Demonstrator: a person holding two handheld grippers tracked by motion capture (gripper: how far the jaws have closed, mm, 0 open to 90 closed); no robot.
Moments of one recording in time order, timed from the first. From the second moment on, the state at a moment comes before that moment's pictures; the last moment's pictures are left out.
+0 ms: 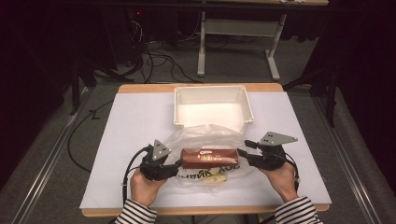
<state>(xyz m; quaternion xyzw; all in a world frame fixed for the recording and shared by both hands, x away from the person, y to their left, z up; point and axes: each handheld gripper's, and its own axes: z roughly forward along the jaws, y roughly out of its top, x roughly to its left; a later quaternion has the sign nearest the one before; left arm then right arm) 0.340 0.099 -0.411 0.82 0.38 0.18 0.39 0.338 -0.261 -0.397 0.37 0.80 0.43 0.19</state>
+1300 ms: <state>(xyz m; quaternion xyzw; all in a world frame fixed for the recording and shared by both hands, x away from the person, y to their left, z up) 0.398 0.093 -0.465 0.81 0.44 0.17 0.35 0.399 -0.261 -0.466 0.44 0.82 0.32 0.16</state>
